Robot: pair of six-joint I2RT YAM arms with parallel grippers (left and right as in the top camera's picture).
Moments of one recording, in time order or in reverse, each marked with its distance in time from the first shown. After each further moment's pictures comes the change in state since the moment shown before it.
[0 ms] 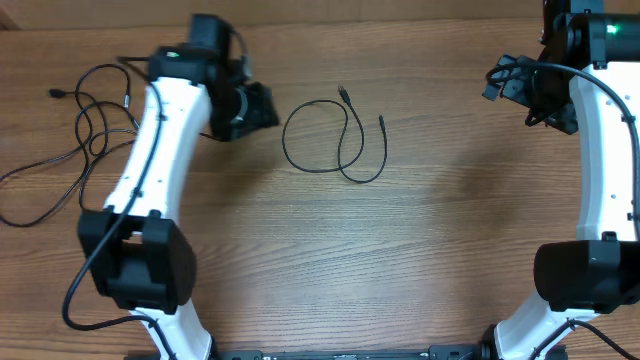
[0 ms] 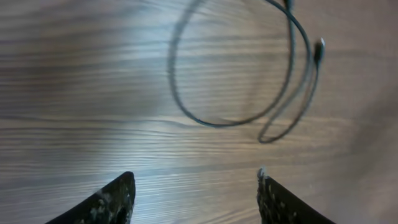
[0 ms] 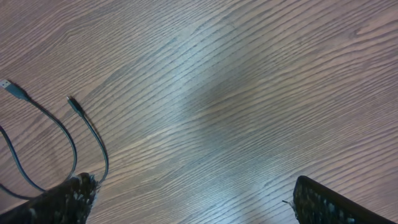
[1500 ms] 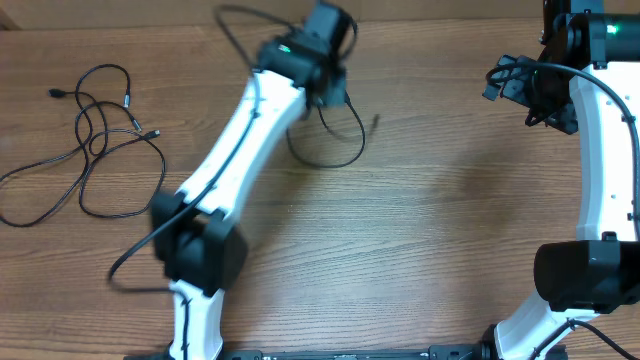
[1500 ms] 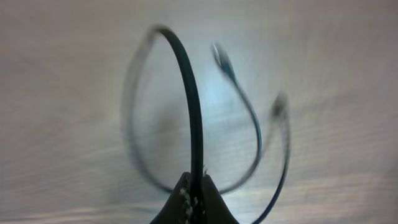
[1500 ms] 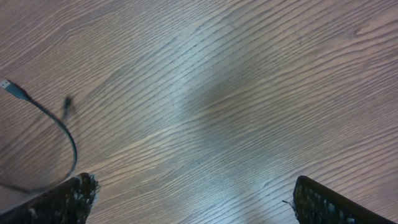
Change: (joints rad) left arm -0.291 0.157 0.338 0.085 -0.435 -0.022; right arm 0.000 0.000 0.000 0.000 0.000 0.000
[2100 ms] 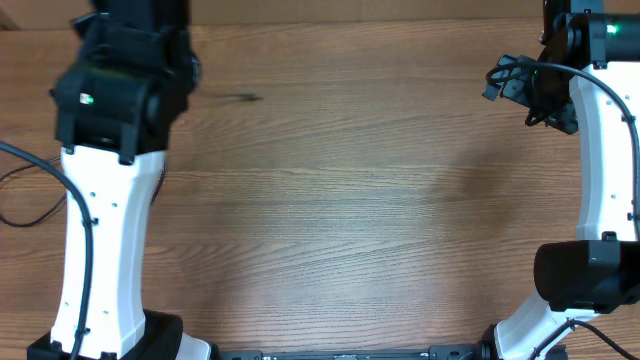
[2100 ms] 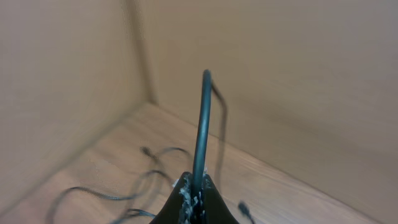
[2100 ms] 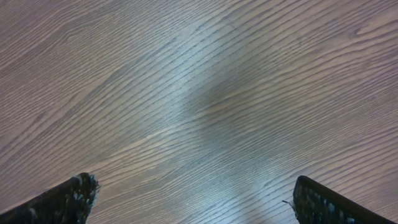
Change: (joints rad) left arm 0.247 -0.425 0.079 0.032 -0.676 0.003; right arm 0.000 0.000 0.000 0.000 0.000 0.000
